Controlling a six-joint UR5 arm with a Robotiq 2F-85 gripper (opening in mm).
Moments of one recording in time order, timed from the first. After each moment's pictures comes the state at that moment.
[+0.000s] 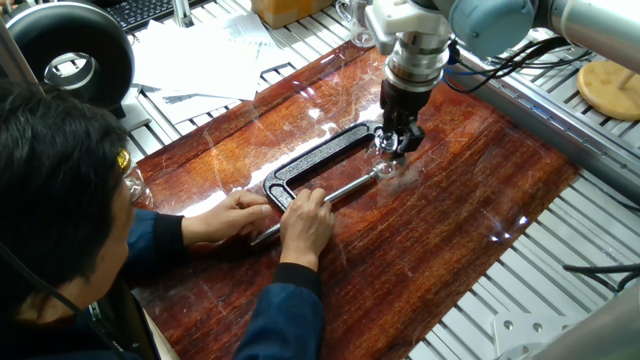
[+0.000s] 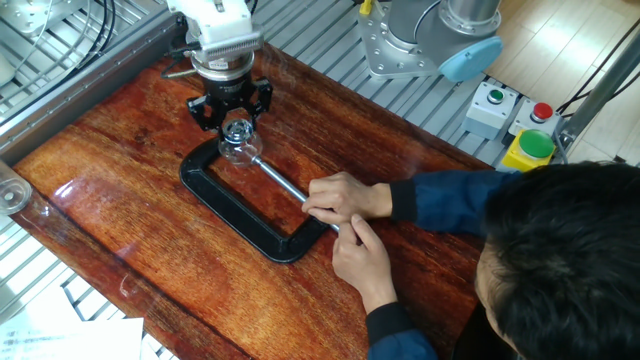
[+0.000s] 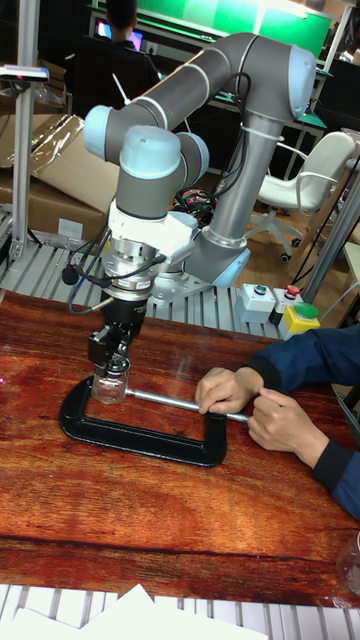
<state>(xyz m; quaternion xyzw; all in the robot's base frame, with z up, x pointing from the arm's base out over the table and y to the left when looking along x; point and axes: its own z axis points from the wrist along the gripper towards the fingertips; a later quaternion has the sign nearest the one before) 0.465 -0.079 0.061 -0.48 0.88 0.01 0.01</state>
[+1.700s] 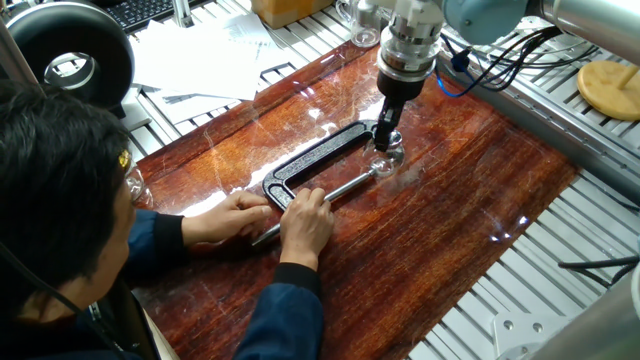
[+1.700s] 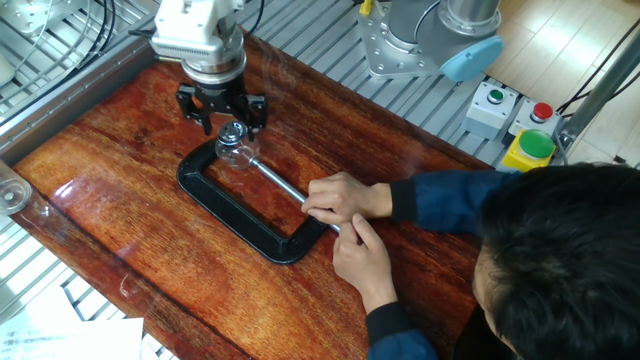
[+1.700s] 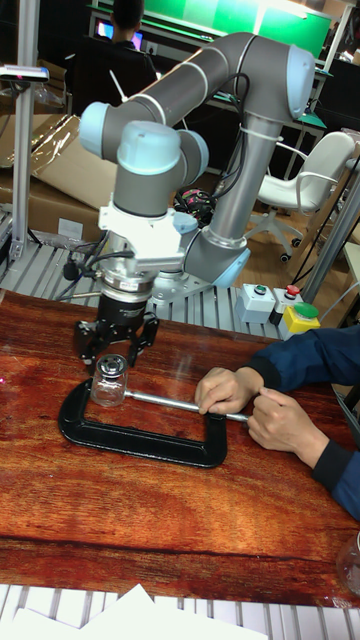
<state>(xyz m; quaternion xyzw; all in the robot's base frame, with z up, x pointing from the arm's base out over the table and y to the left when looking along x) 0.489 -0.075 0.074 -0.25 0.97 0.01 0.02</state>
